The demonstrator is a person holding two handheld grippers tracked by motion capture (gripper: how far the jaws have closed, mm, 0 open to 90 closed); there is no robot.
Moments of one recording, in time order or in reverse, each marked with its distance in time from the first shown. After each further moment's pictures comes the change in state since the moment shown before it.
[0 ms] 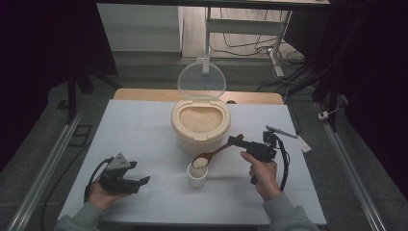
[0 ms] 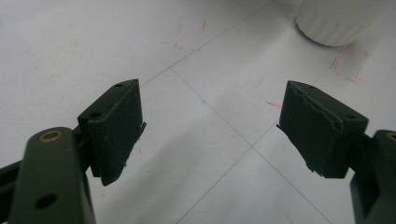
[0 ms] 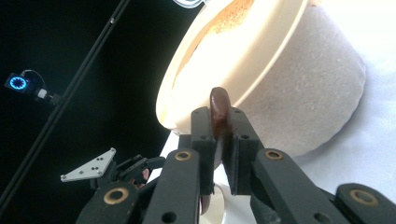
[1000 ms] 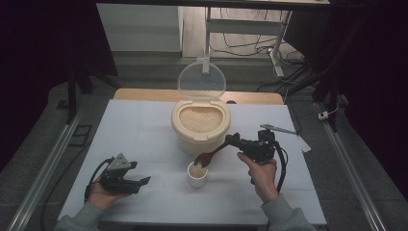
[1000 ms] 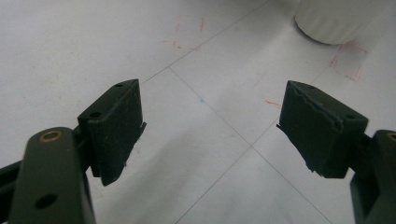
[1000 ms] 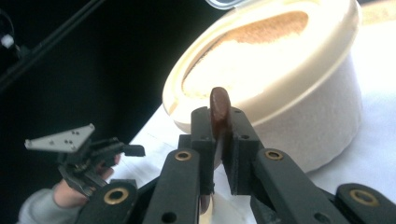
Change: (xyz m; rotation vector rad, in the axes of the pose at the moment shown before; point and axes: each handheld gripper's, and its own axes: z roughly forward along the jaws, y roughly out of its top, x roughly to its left) left arm -0.001 0.000 0.001 0.004 0.000 0.008; right arm 0.035 -0.002 0.001 -0.002 -0.063 -0.322
